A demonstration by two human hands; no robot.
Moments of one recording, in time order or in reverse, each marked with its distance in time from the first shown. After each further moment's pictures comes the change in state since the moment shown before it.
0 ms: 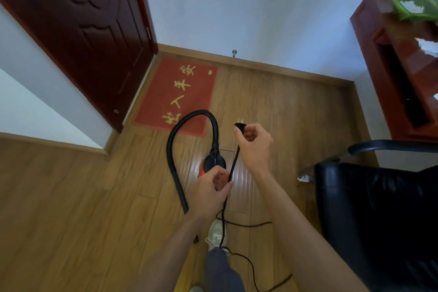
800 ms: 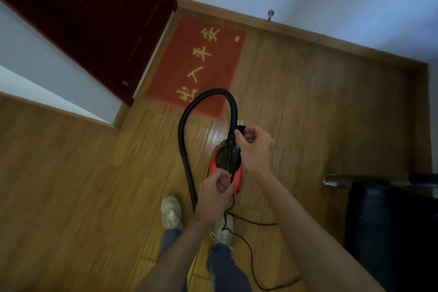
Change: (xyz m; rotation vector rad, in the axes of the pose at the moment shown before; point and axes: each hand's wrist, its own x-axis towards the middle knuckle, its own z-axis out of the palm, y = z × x) left_hand 0.127 -0.073 0.034 -0.046 0.122 -0.289; right_hand 0.115 0.095 0.107 -0.107 -0.248 0.151
